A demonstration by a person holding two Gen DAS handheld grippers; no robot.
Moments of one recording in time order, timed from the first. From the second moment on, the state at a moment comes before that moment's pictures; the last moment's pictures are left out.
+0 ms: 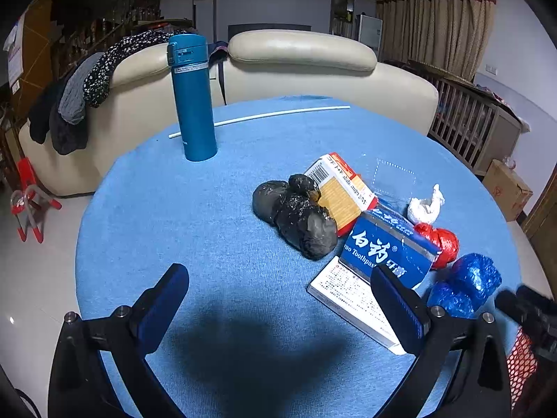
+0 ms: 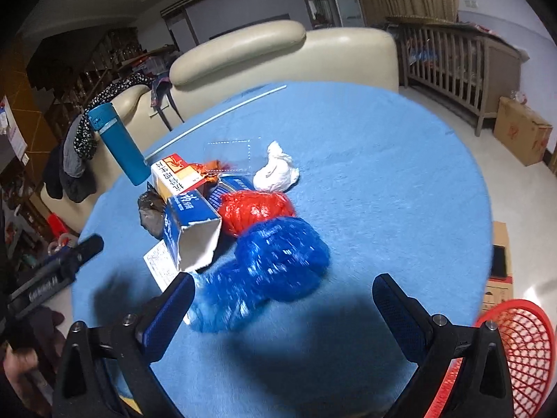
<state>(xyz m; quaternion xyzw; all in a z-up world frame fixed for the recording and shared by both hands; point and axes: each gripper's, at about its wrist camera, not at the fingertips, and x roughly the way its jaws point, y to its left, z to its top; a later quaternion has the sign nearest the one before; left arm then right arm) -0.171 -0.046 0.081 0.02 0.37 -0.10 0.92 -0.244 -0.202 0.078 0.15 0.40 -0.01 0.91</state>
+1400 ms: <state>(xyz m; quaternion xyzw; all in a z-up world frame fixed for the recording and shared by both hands) -0.132 -0.167 0.030 0.11 0.44 -0.13 0.88 -0.240 -0.266 0.054 0.27 0.39 0.03 0.88</state>
